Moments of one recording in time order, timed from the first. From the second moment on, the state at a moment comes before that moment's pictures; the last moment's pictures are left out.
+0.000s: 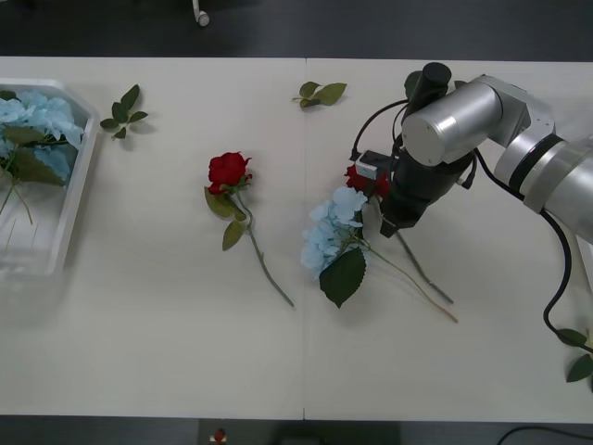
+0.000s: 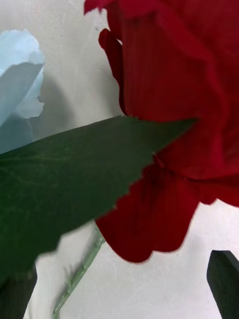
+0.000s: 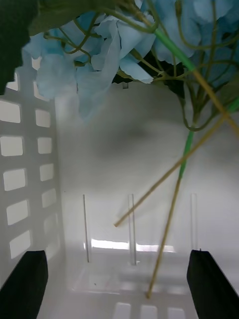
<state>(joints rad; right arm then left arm) -0.99 -0.58 0.84 -1.08 -0.98 1.30 1.91 -0.39 1.01 0.10 -1.01 1.01 1.03 -2.05</state>
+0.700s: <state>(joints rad) -0.99 -0.57 0.88 -0.97 -0.99 1.20 1.92 -0.39 1.01 0.29 -1.29 1.48 1.62 -2.10</state>
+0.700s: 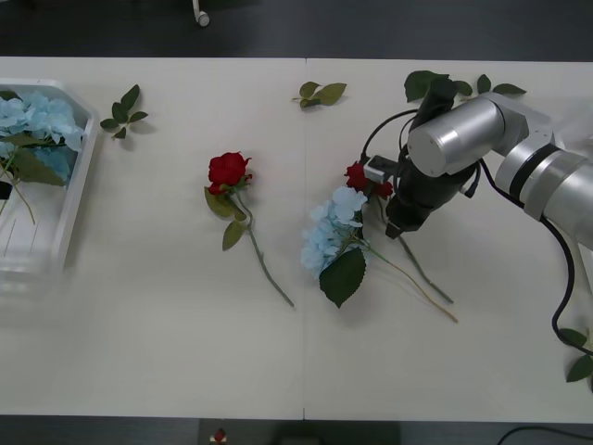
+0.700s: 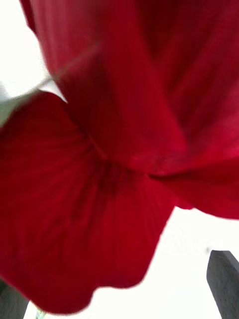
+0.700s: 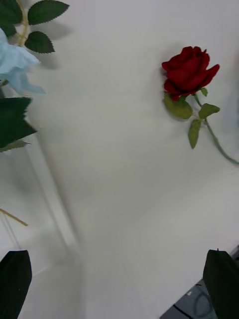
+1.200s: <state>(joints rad) -0.99 -0.56 0.88 -0.97 -0.99 1.15 1.93 -0.39 1.01 0.00 -1.84 1.49 1.39 -1.48</state>
